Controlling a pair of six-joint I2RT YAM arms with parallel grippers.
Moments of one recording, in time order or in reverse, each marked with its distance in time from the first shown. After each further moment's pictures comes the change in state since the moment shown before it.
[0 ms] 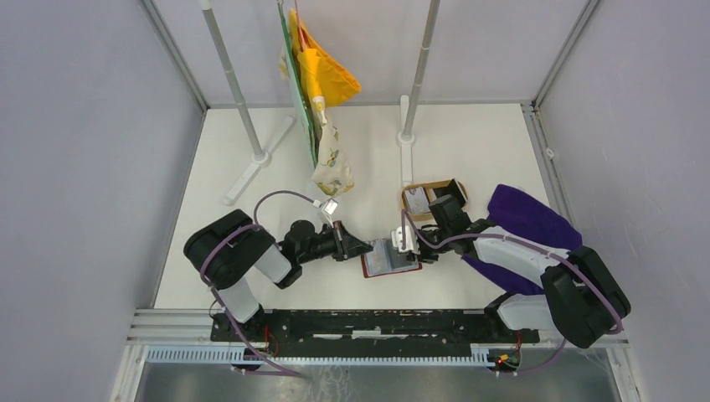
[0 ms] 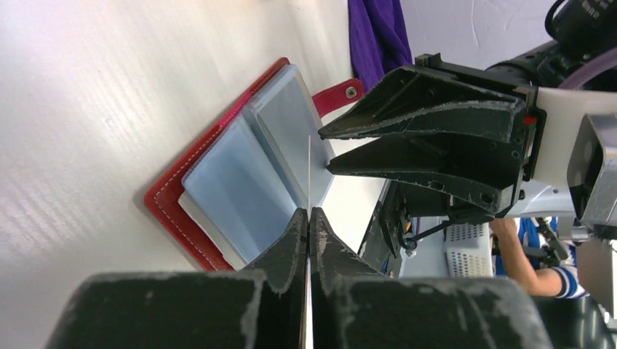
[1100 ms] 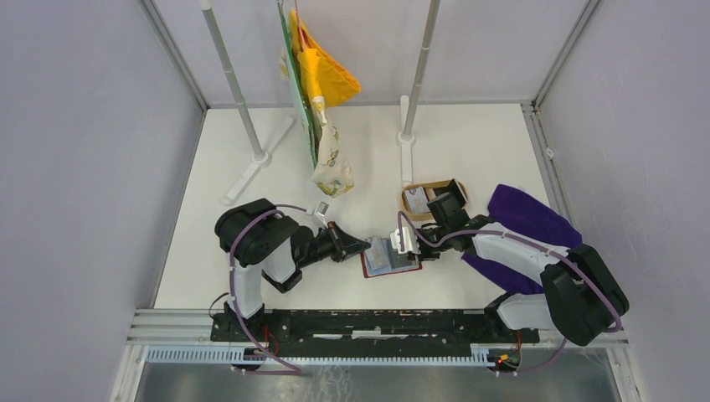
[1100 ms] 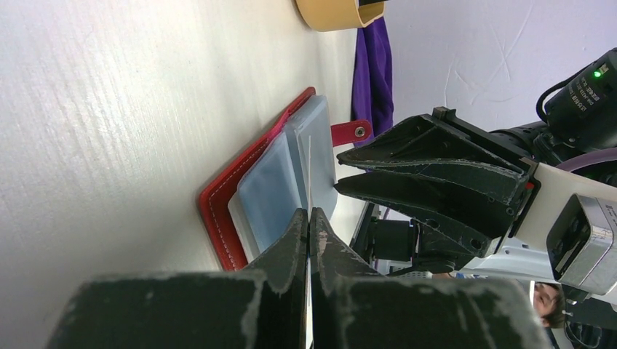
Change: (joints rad) left arm 0.021 0.263 -0.027 0.315 -0.081 -0.264; right arm 0.002 0.015 0.045 -0.089 0.050 -0.095
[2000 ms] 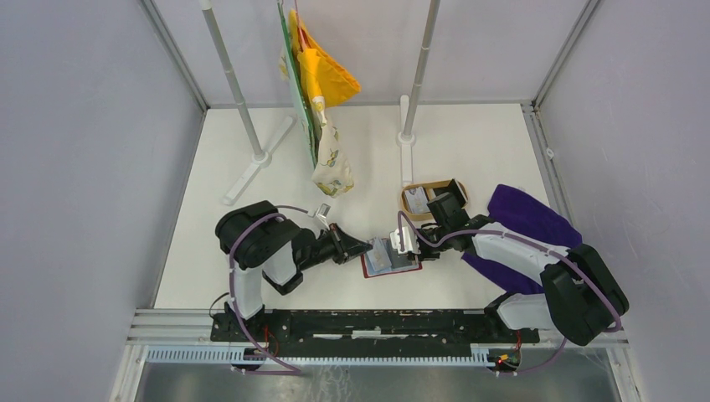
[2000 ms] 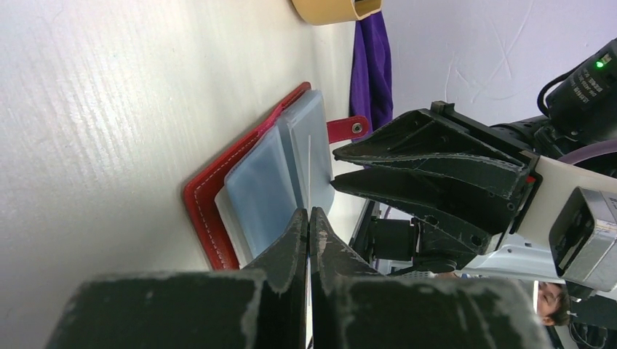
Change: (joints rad) left arm -0.039 -0.018 -0.008 0.001 -0.052 -0.003; right arm 0.000 0.002 0.002 -0.001 0.000 0.000
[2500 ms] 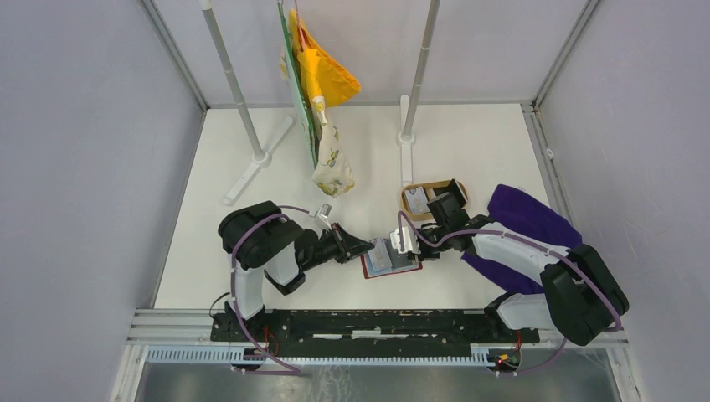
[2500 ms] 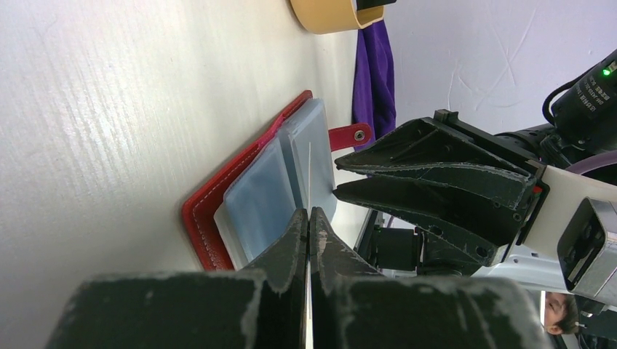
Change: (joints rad) left arm -0.028 0.018 0.017 0.002 -0.049 0.000; right arm 0.000 0.000 0.000 -0.001 0.000 0.000
